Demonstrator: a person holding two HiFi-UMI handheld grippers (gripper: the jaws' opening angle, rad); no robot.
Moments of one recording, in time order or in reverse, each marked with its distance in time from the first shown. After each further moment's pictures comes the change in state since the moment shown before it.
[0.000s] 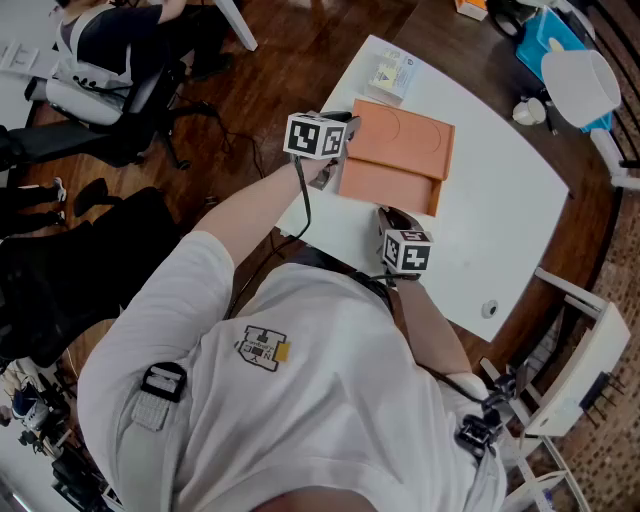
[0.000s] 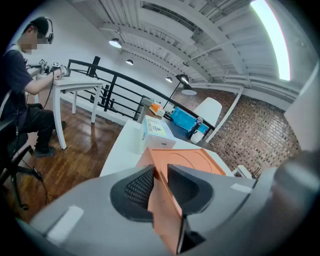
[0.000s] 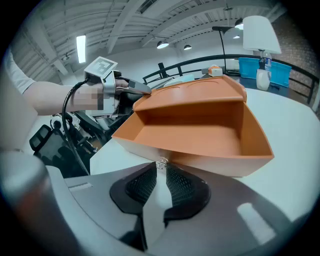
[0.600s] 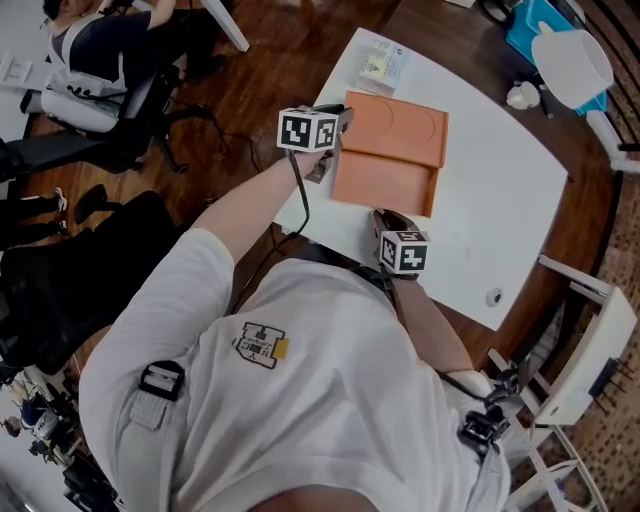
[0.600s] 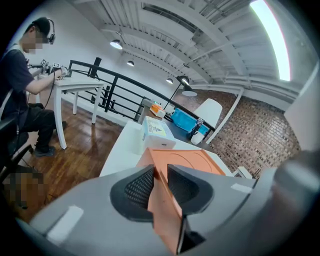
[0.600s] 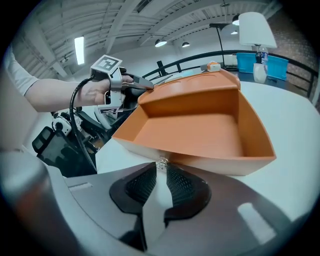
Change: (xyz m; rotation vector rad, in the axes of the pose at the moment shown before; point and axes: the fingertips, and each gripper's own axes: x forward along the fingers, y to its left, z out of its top) left arm -0.001 0.001 0.002 -0.011 -0.025 0.012; right arm -0.009 0.009 -0.023 0.016 0.019 0.025
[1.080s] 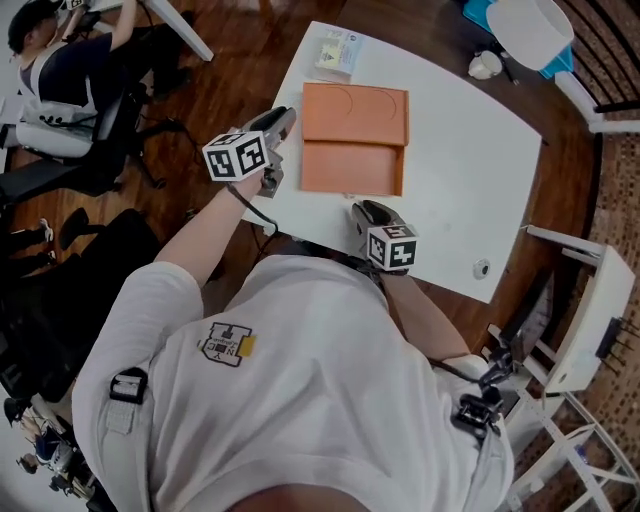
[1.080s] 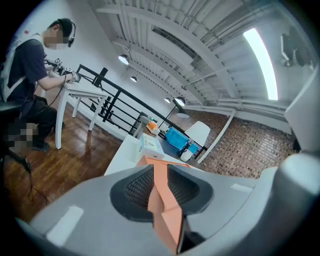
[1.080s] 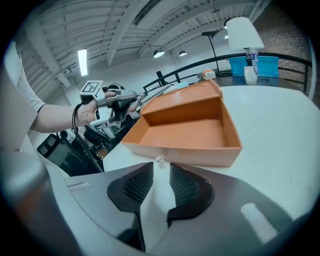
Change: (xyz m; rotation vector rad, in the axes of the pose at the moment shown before) left arm -0.076 -0.009 0.011 -0.069 -0.223 -0.085; right arm -0.031 -0.003 -0.004 0.042 -0.114 0.046
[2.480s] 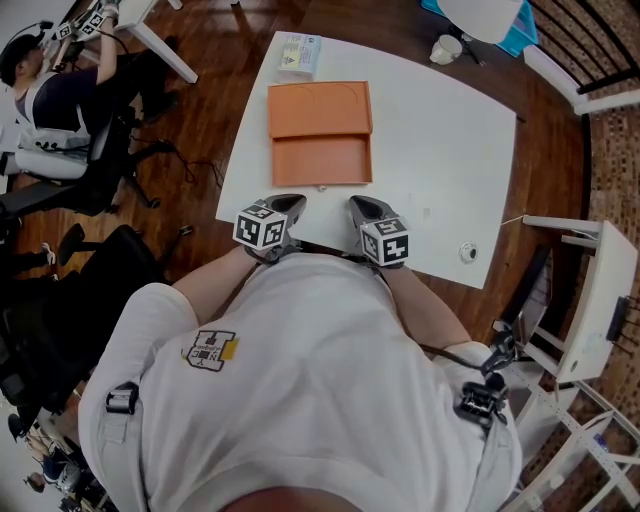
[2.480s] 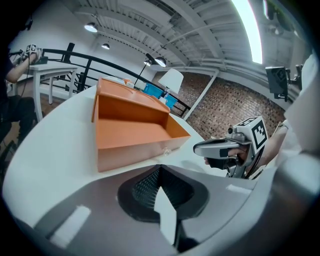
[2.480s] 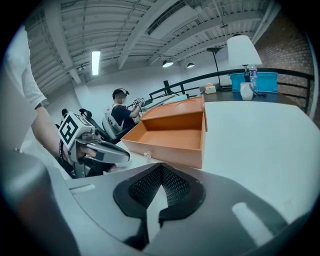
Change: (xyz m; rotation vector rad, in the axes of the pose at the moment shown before) left arm -0.034 -0.091 -0.230 0.197 0.411 -0.121; right arm -0.039 -0.036 -0.004 -0.118 -0.103 0.000
